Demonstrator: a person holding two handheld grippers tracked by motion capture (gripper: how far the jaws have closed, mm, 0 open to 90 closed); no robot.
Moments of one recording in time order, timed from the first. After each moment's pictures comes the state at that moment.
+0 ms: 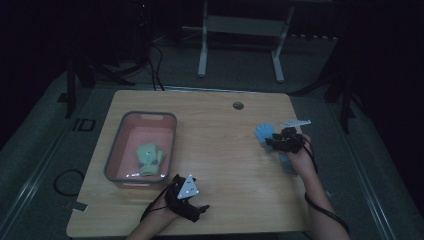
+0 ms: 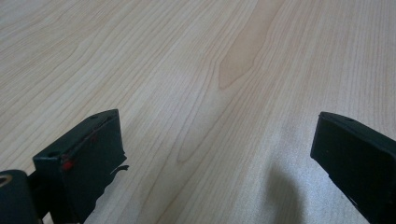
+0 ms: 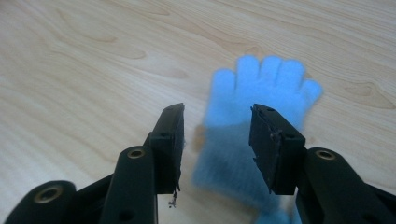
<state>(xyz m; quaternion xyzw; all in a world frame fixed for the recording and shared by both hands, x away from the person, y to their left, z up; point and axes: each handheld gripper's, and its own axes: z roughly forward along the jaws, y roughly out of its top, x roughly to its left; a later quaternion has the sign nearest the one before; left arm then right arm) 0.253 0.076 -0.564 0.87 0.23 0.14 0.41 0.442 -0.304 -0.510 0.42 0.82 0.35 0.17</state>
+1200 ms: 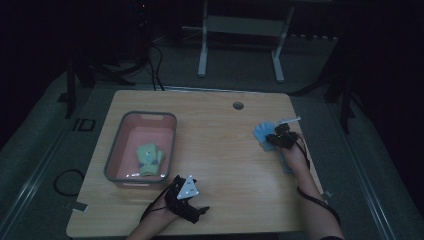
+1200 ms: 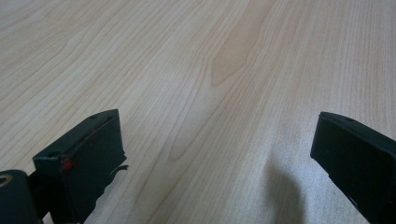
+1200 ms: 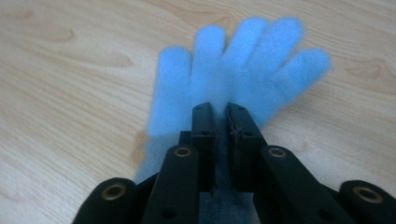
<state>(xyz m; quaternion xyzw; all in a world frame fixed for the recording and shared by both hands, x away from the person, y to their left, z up) 0.252 0.076 -0.566 0.87 0.22 0.13 0.42 0.479 -0.300 -0.542 0.46 0.82 0.30 0.17</state>
